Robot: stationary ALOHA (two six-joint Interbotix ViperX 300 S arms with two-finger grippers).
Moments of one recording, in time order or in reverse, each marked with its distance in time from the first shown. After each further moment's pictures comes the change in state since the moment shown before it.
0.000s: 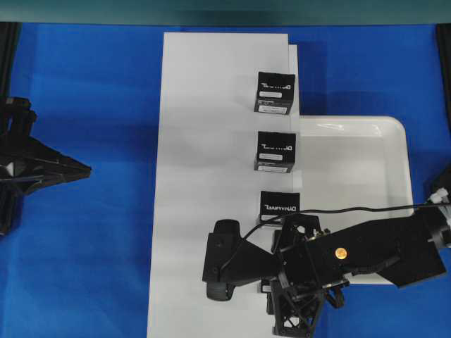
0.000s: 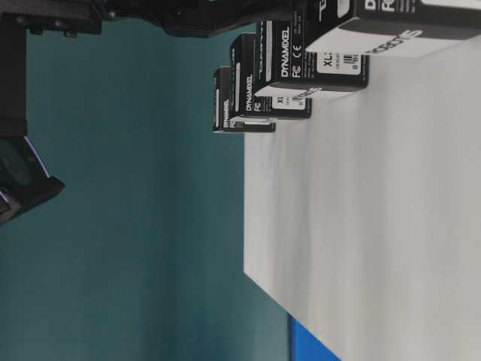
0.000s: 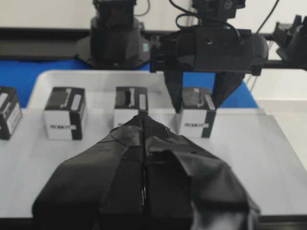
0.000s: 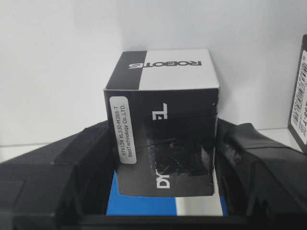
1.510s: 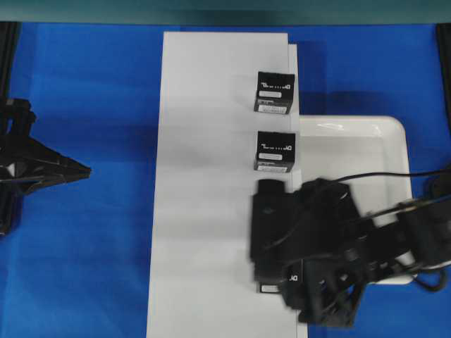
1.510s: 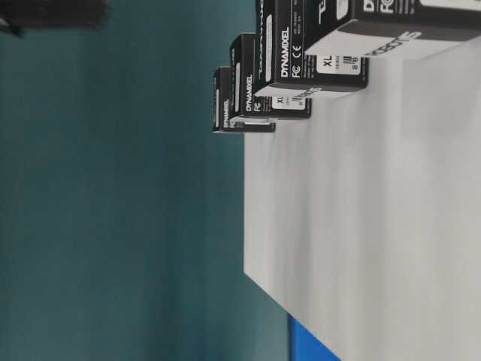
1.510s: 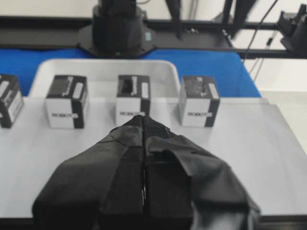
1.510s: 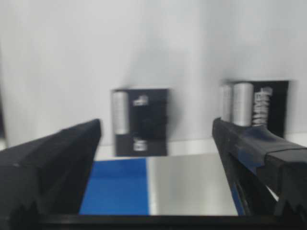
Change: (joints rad) left arm 0.003 -0.008 0.012 0.002 0.025 -0.002; right arm 0.021 -0.282 -0.021 -0.196 -0.044 0.037
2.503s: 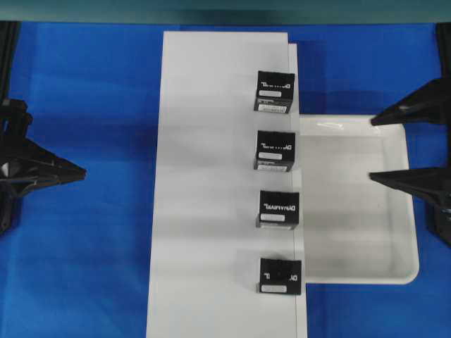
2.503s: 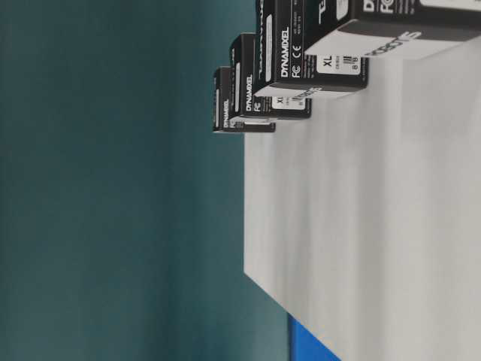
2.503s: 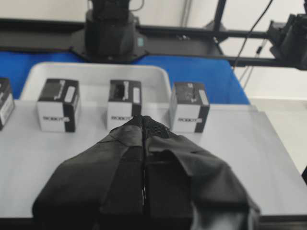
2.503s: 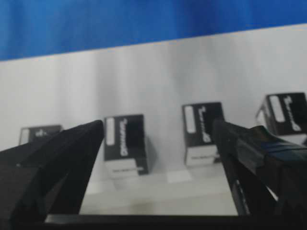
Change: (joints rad) left arm -0.012 -0.020 -0.002 0.000 0.000 -0.031; right arm -0.199 -0.769 0.621 -0.202 -0.499 0.008
